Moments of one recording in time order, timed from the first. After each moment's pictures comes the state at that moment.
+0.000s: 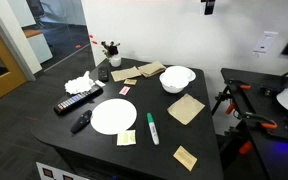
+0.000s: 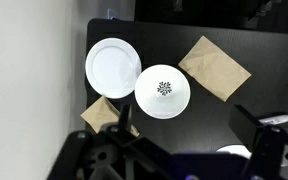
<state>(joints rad) -0.05 -0.31 0.05 -2.38 -0.26 1.92 0.03</state>
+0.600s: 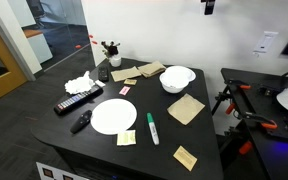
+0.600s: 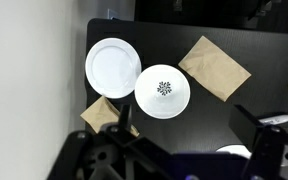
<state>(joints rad) -0.05 -0.31 0.05 -2.38 -0.26 1.92 0.03</state>
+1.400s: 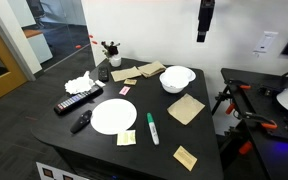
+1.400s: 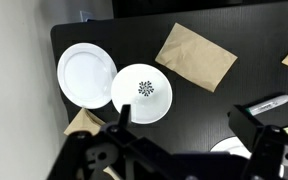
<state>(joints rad) -0.02 -0.25 0.08 -2.51 -0.23 2.13 0.29</state>
